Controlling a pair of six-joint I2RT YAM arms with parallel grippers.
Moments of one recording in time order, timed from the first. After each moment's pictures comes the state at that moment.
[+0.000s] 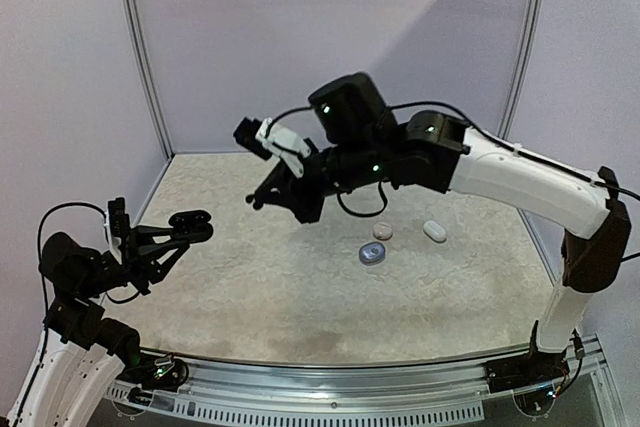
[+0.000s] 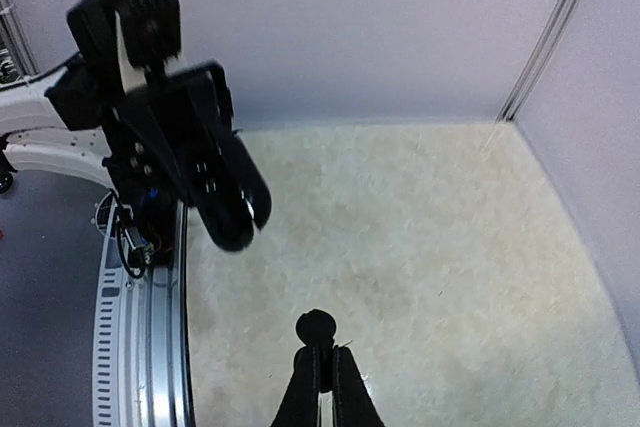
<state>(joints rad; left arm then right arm) -0.22 0.14 0.25 0.10 0.86 -0.19 1.17 1.84 1.92 -0.60 -0.17 -0.15</state>
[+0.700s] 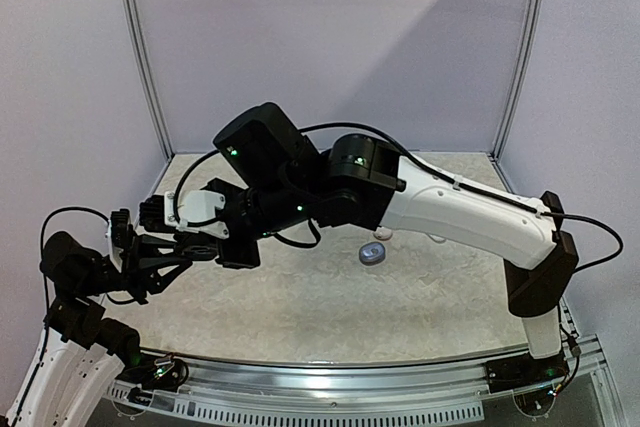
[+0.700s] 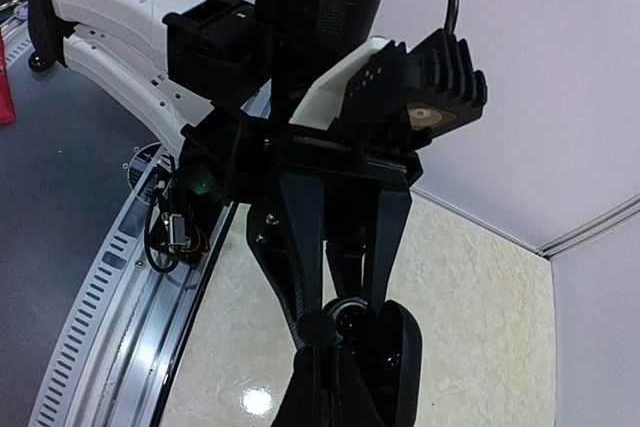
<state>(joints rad) -0.22 0.15 0.25 0.10 1.03 -0.17 1.37 2.15 2.39 -0.76 -0.17 -0.55</state>
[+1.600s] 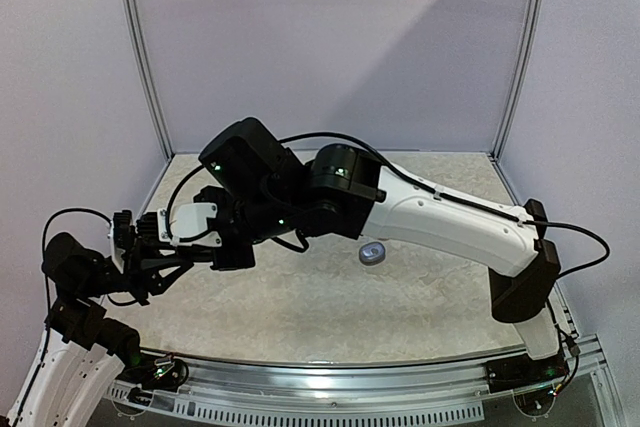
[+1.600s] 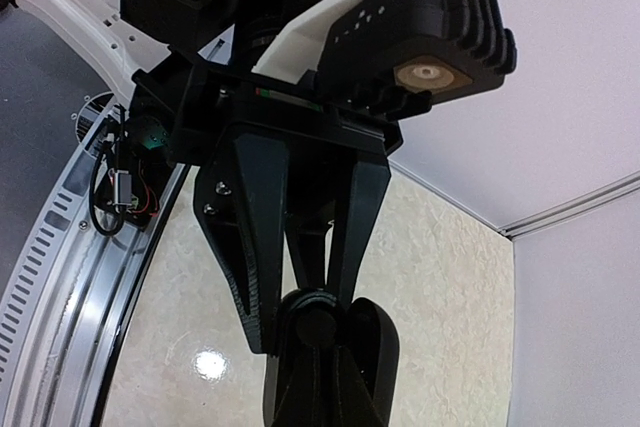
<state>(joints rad) -0.22 0.14 0.23 0.09 1.02 -0.17 1.38 2.23 2.48 -0.81 -0.01 -0.65</state>
